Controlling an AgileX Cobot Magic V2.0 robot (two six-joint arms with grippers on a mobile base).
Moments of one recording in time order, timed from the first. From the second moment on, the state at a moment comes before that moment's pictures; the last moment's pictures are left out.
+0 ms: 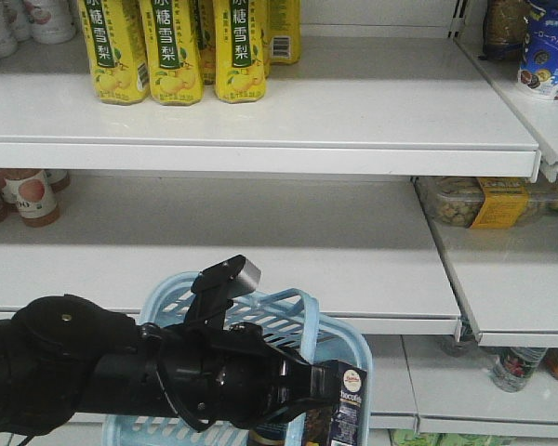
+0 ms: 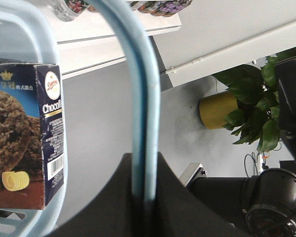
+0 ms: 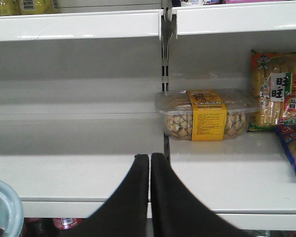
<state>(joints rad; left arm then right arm) -0.78 1.49 -0.79 -1.56 0.48 0.79 0.01 -0.01 0.03 0.11 0.12 -0.09</state>
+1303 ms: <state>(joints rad) -0.78 1.49 -0.79 -1.56 0.51 0.79 0.01 -0.01 0.03 0.11 0.12 -0.09</state>
